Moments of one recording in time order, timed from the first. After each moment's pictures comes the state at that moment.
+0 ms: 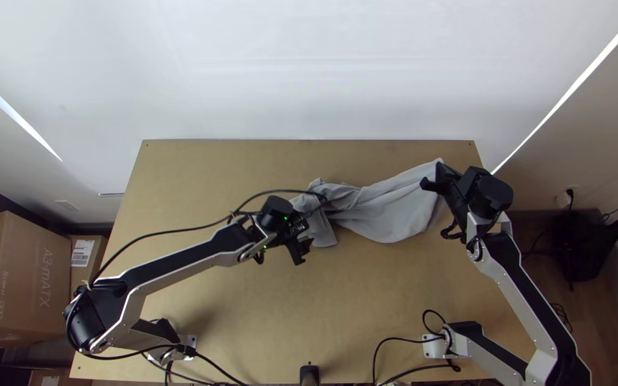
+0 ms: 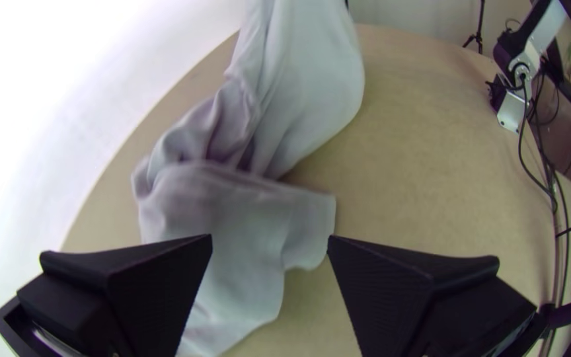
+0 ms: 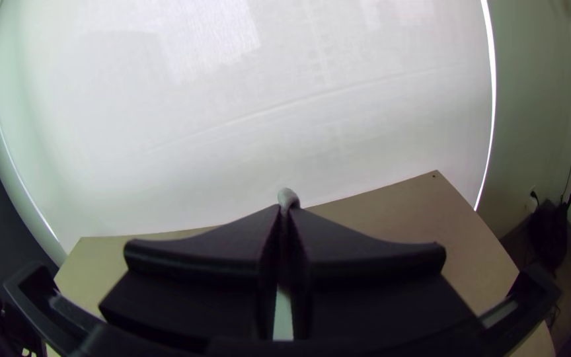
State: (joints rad) left arm -0.83 1.60 1.09 -0.17 0.01 0.38; right arm 0.12 1.09 0.78 0.13 0.02 0.31
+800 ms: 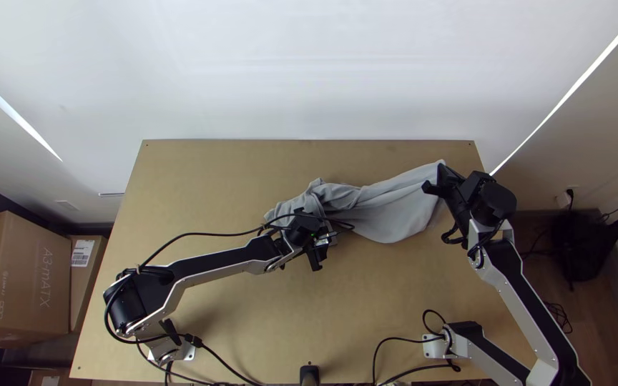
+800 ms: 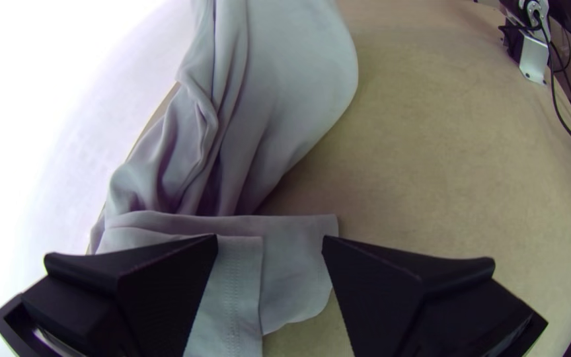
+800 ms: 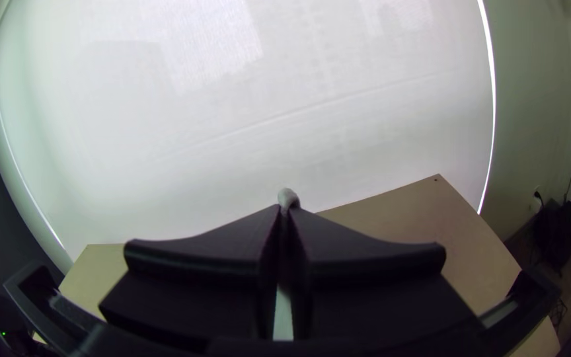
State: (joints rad) left arm -0.94 1.80 1.13 0.02 -0.14 0.49; right arm 0.13 1.03 0.74 0.15 0.02 0.33
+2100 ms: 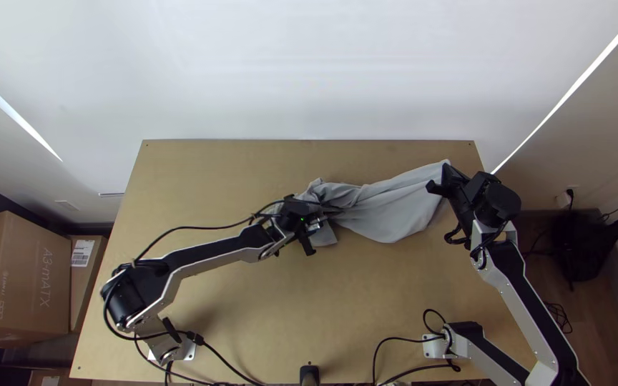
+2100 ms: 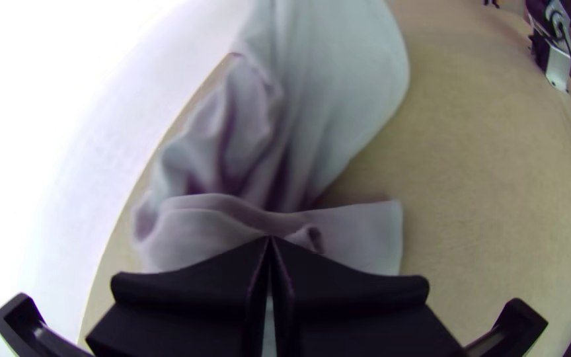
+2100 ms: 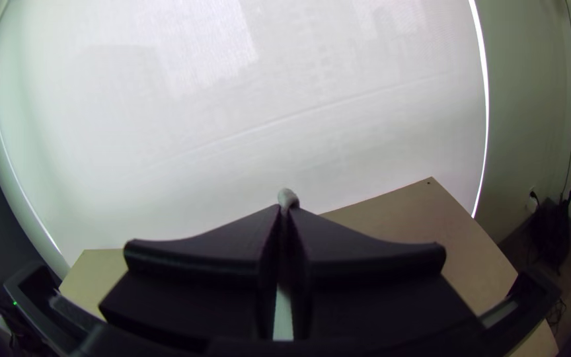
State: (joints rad) left arm -0.83 1.79 1.14 0.05 -0.14 0.53; right arm 0.10 1.02 0.74 0.15 0.02 0.33
